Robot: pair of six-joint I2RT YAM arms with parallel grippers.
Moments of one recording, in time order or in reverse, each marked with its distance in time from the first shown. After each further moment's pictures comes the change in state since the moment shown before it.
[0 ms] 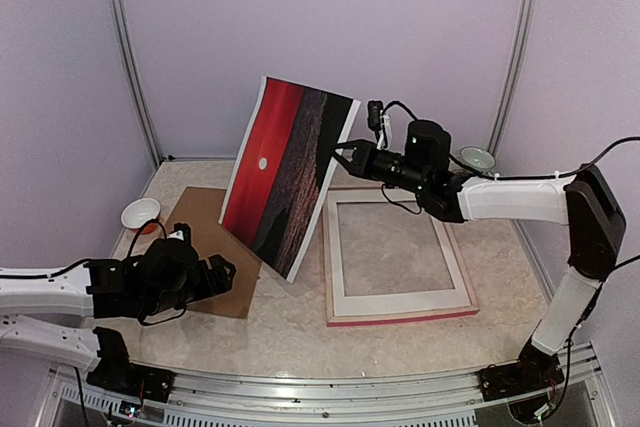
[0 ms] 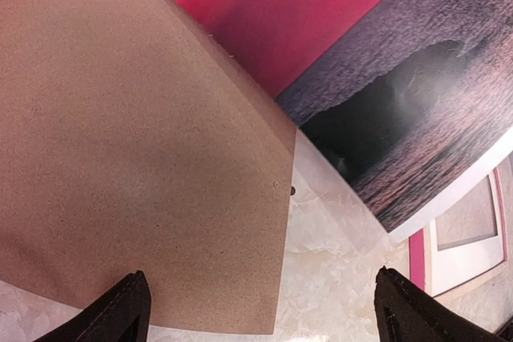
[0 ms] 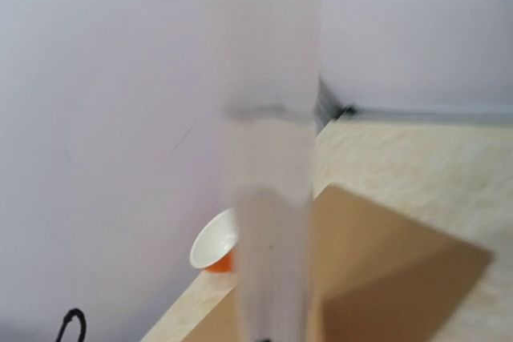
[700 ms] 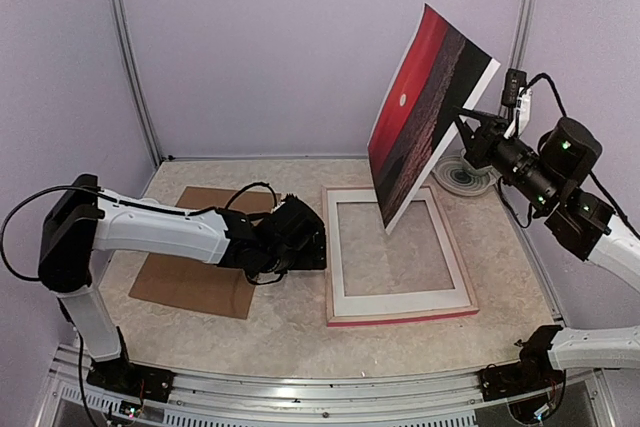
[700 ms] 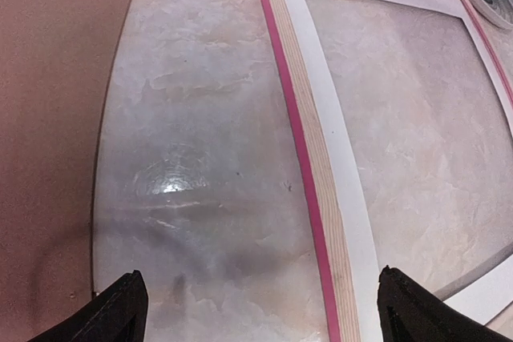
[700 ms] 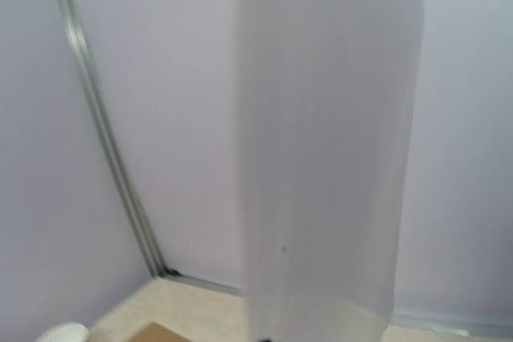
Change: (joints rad) left arm -0.076 0.837 0.702 -0.005 -0.019 0.194; right arm -0.083 -0.860 -0.295 -0.346 0.341 -0.416
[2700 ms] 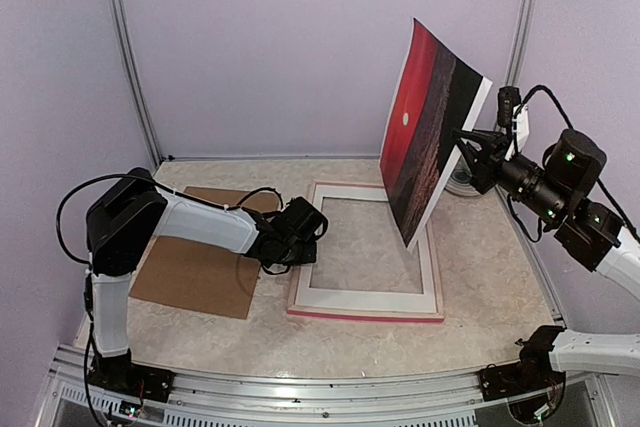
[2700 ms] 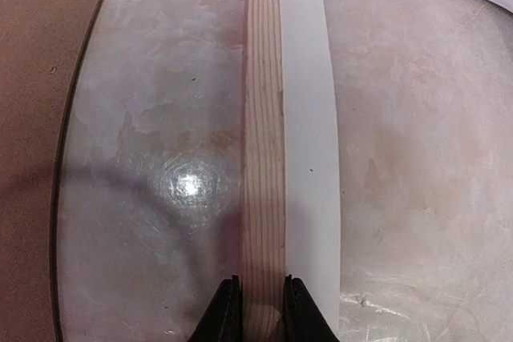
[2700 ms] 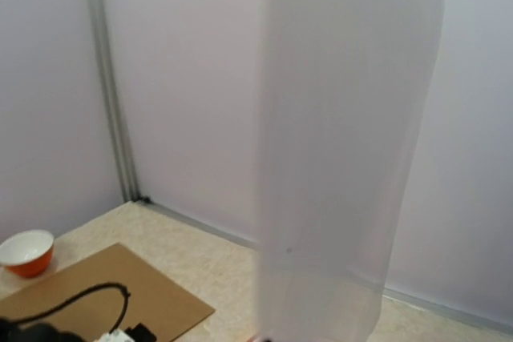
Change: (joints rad) left arm 0.142 0.319 0.153 0.113 0.071 0.087; right arm -0.003 -0.107 -0.055 -0.165 -0.046 -0.201
